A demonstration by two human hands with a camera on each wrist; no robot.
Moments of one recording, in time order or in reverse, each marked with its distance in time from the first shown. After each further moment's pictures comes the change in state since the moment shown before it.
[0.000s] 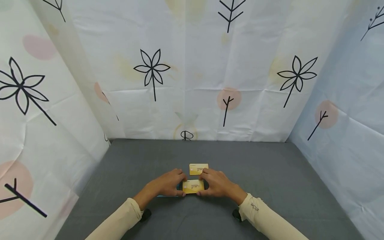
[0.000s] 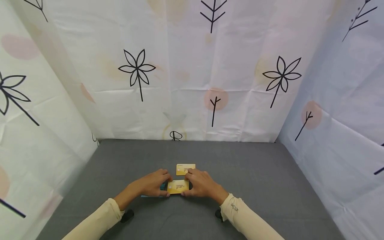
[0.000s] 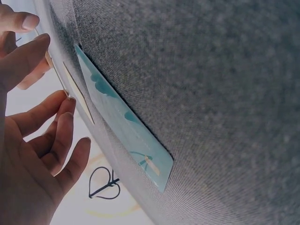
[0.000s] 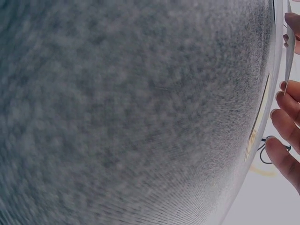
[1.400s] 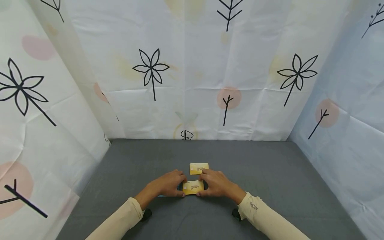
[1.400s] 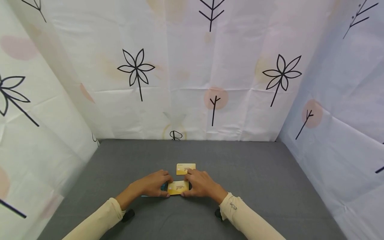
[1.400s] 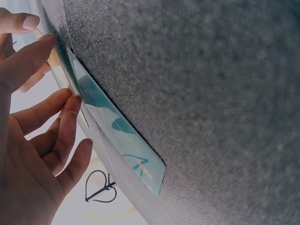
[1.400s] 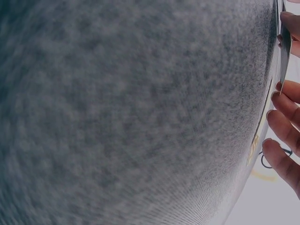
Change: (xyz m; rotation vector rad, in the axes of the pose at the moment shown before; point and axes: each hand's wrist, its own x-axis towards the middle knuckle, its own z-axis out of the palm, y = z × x) left_hand 0.003 0.002 0.001 0.021 -0.038 0.007; right_hand 0.002 0.001 0.006 -0.028 -0.019 -0.007
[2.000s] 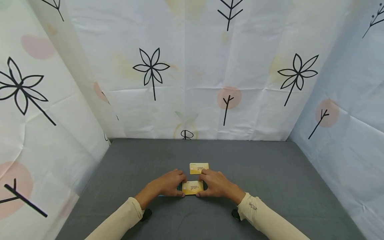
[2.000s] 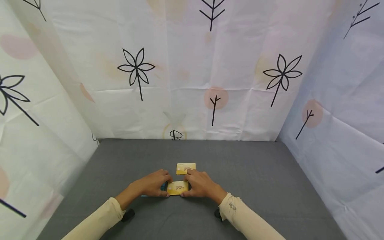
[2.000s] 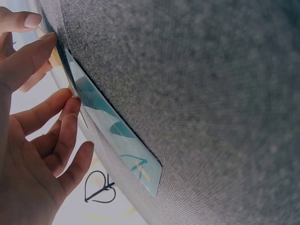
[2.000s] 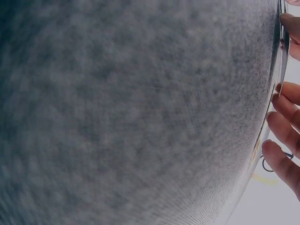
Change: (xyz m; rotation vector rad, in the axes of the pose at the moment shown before) left_hand 0.001 -0.002 0.003 0.006 0.002 -0.006; right_hand 0.000 -0.001 0.004 -0.011 -0.023 0.008
